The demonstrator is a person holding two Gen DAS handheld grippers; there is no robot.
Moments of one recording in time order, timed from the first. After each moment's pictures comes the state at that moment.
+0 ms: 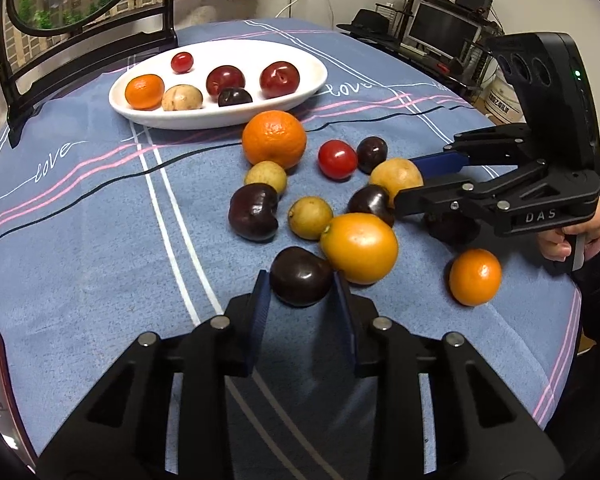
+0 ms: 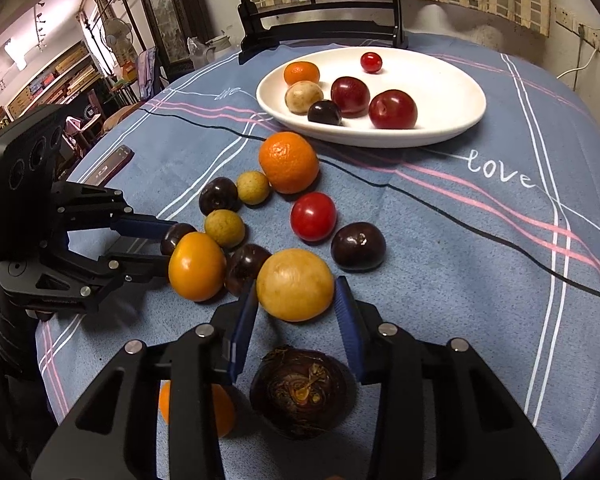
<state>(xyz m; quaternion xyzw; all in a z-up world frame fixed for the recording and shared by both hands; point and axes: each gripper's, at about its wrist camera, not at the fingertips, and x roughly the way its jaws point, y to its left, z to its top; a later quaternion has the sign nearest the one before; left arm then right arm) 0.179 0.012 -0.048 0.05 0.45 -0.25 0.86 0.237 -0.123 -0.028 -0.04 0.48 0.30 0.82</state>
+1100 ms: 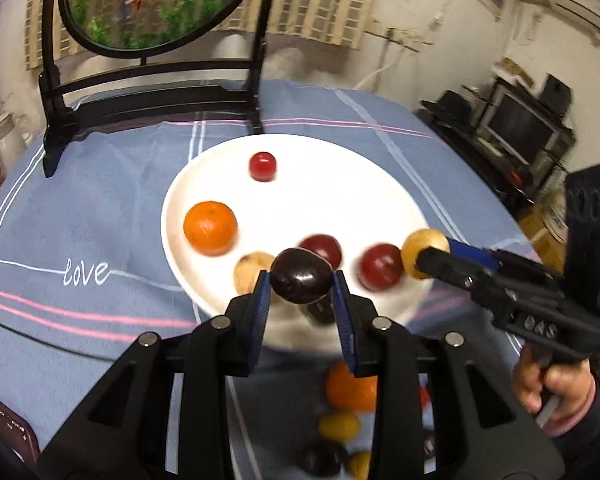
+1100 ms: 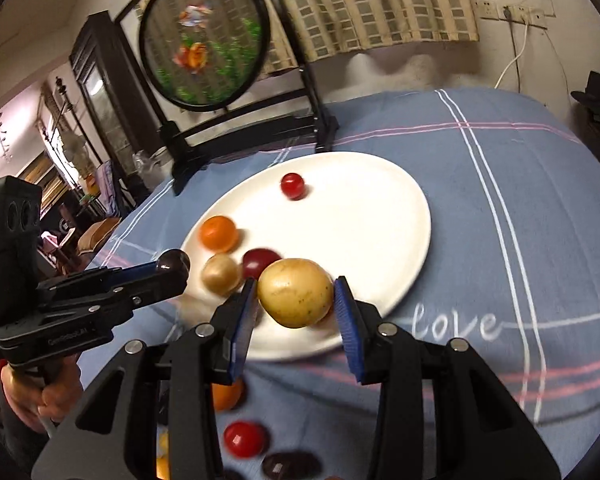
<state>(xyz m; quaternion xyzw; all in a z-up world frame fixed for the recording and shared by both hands) 0.329 0.017 0.005 -0.05 0.40 -0.11 0.91 0.361 -0.140 -0.007 0.09 0.40 0.22 0.89</state>
